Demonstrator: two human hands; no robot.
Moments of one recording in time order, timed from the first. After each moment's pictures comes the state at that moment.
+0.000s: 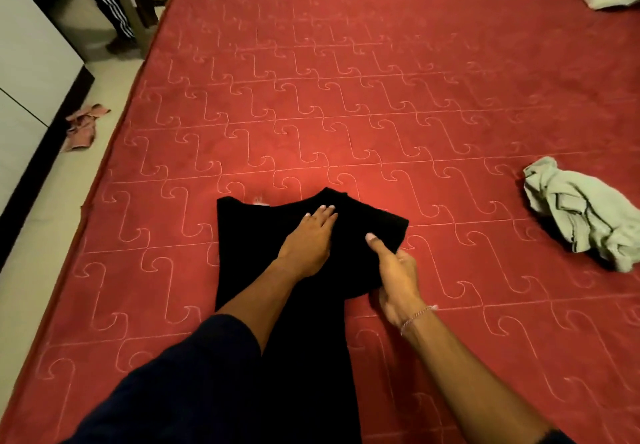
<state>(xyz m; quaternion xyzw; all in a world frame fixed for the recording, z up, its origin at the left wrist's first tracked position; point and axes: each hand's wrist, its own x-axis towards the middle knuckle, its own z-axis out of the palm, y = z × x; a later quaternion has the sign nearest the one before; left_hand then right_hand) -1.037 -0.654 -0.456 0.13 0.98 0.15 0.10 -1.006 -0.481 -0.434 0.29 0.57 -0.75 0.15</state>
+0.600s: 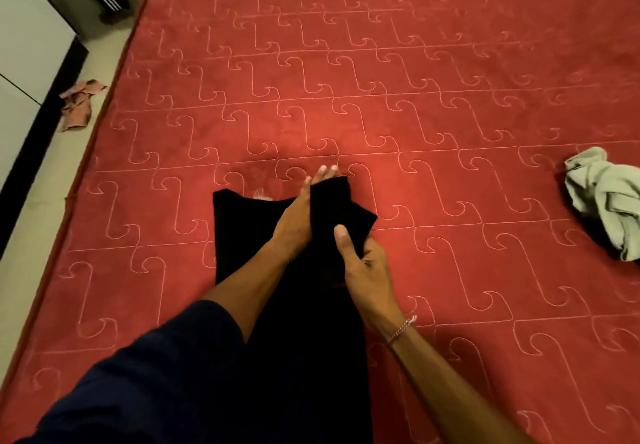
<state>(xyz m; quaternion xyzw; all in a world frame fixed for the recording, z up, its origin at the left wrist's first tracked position) -1.074 -0.686 -0.477 0.13 0.98 0.15 -0.03 -1.006 -0.538 -0.421 0.06 0.69 -0.71 0.14</state>
